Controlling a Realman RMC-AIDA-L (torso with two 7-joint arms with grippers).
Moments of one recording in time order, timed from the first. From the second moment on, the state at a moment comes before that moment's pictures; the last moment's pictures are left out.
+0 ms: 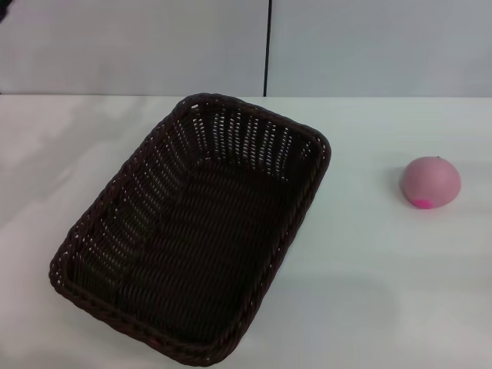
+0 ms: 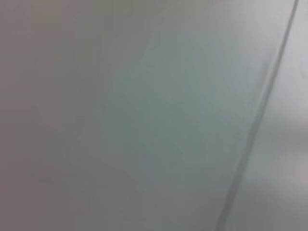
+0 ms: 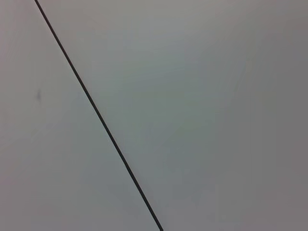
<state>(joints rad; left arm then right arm) -0.41 -1.96 0.89 0.55 1.06 1.53 -1.45 0.34 2.08 -0.30 -0.14 -0.87 -1.44 0.82</state>
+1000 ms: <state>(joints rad) -0.64 -2.02 0.88 1.18 2.29 1.52 -2.25 0.33 2.08 -0.26 -0.13 -0.87 -1.43 0.82</state>
